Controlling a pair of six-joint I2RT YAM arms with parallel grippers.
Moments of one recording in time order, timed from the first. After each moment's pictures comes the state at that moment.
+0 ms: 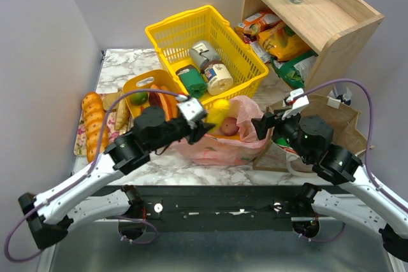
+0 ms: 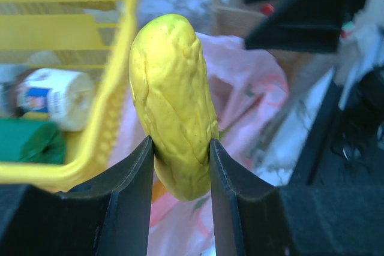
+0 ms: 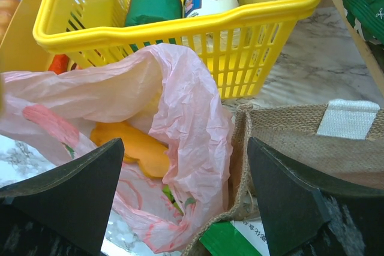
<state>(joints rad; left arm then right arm) -0.86 0.84 0.93 -0.19 0.12 0.03 0.84 0.68 0.85 -0.38 0.38 0.18</state>
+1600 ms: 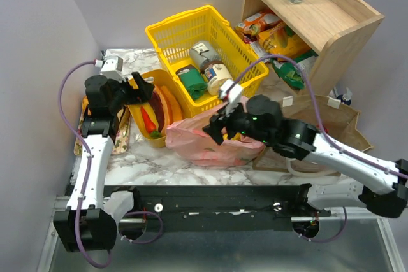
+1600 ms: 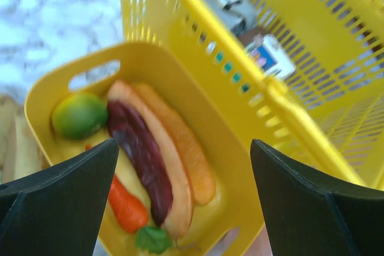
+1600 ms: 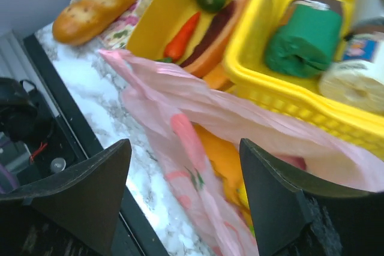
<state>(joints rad) 0.04 1.01 0.95 -0.18 0.36 -0.26 1.08 1.14 1.22 -0.39 0.14 0.08</state>
